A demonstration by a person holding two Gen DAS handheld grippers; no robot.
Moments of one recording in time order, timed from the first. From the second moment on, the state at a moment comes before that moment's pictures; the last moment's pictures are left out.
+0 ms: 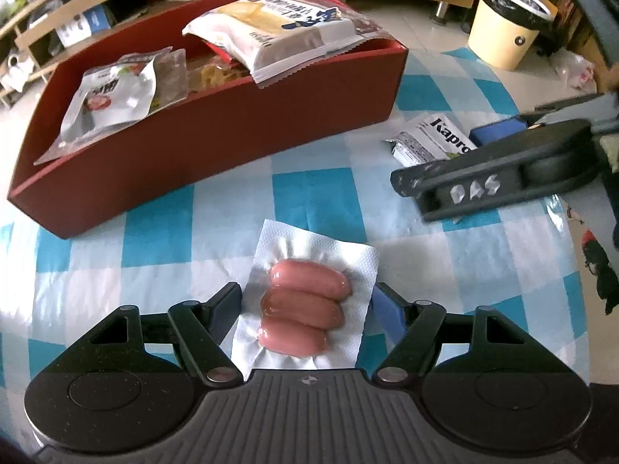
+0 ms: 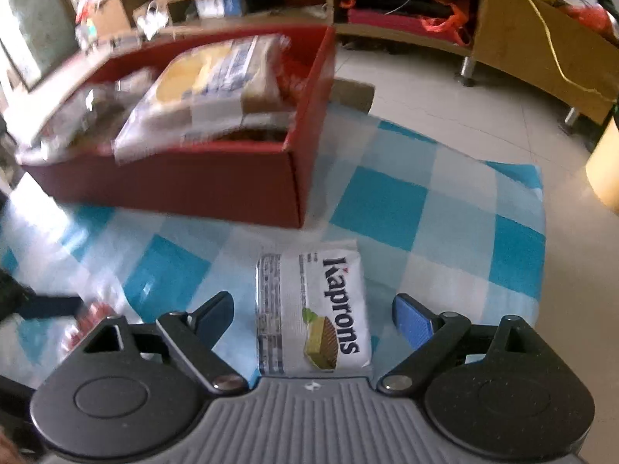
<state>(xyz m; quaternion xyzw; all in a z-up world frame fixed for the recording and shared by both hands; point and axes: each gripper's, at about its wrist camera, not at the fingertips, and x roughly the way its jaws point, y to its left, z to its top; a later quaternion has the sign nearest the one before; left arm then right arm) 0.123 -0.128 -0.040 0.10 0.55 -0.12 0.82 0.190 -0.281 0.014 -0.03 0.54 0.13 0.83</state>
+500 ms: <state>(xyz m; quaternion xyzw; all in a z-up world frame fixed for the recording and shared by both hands) 0.116 -0.136 -0.027 0.11 0.53 -0.13 0.83 0.163 -0.295 0.040 0.00 0.52 0.12 0.84</state>
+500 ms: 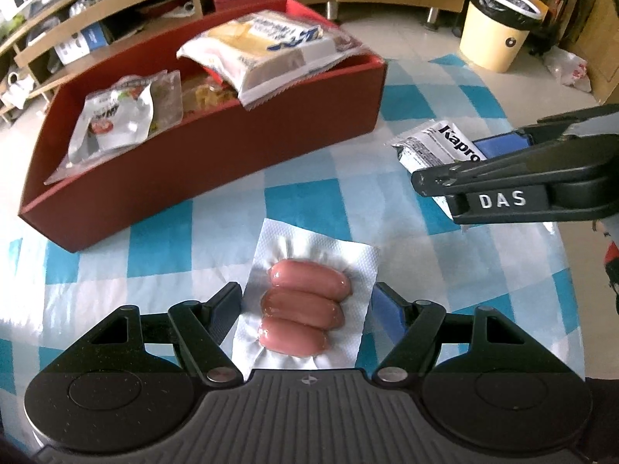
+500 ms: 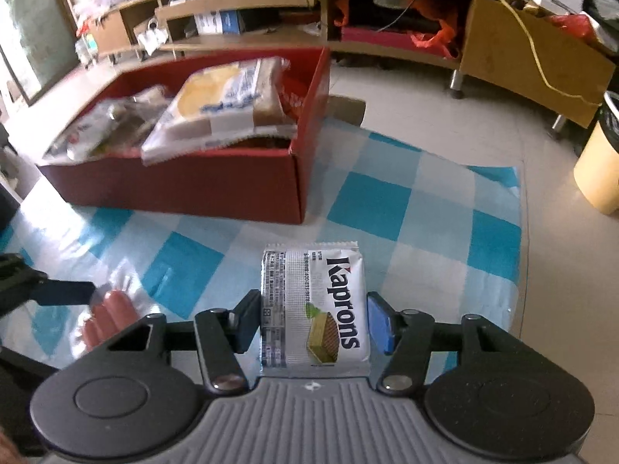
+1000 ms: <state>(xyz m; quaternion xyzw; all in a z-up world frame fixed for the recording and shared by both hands) 0.113 -0.137 0.001 0.11 0.49 -0.13 0.85 0.141 -0.301 0.080 0.06 0.47 0.13 0.87</state>
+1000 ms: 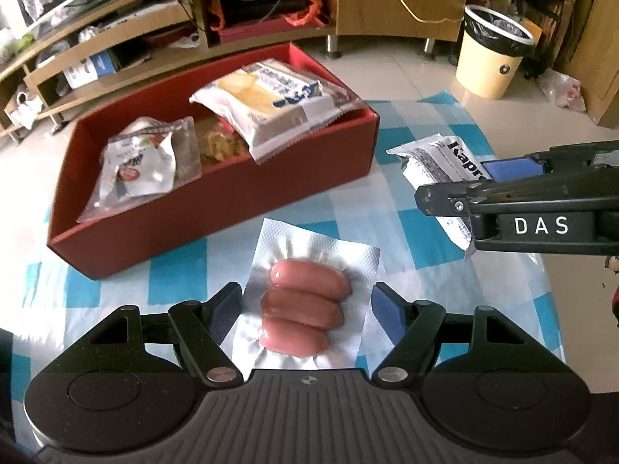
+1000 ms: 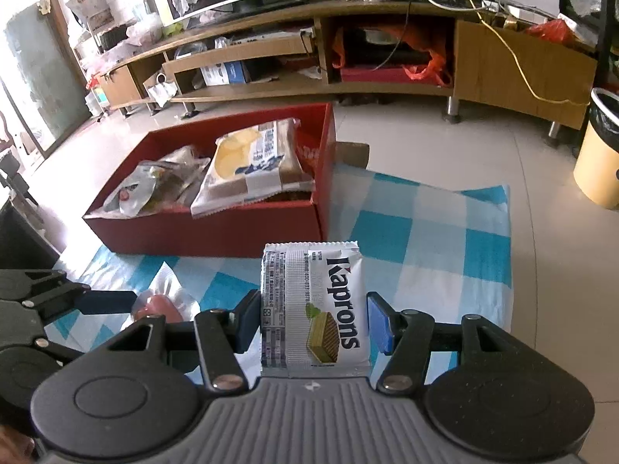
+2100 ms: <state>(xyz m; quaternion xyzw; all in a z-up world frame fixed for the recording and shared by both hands) 0.092 -0.096 -0.042 0.12 0.54 -0.07 0.83 0.132 -0.257 0.025 -0.05 0.54 0.15 0.83</state>
